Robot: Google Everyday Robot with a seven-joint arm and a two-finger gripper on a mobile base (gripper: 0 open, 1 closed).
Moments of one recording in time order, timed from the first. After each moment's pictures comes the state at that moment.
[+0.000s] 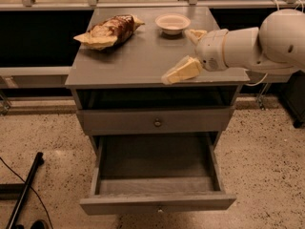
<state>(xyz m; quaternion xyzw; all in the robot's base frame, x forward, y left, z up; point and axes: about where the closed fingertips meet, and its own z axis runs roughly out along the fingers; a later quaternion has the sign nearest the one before) 0.633 -0.064 0.922 -0.51 0.66 0.18 0.52</state>
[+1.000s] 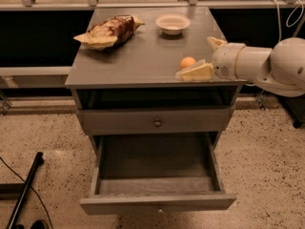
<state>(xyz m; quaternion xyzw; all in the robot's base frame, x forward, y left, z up) 0.672 -0.125 0.895 -0.40 0.69 0.17 0.58</state>
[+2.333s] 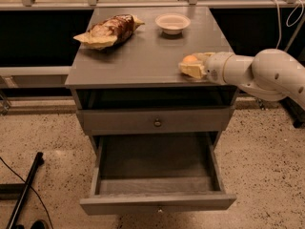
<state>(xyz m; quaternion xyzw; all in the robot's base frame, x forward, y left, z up) 0.715 -0.130 0.842 -0.32 0.74 0.18 0.56</state>
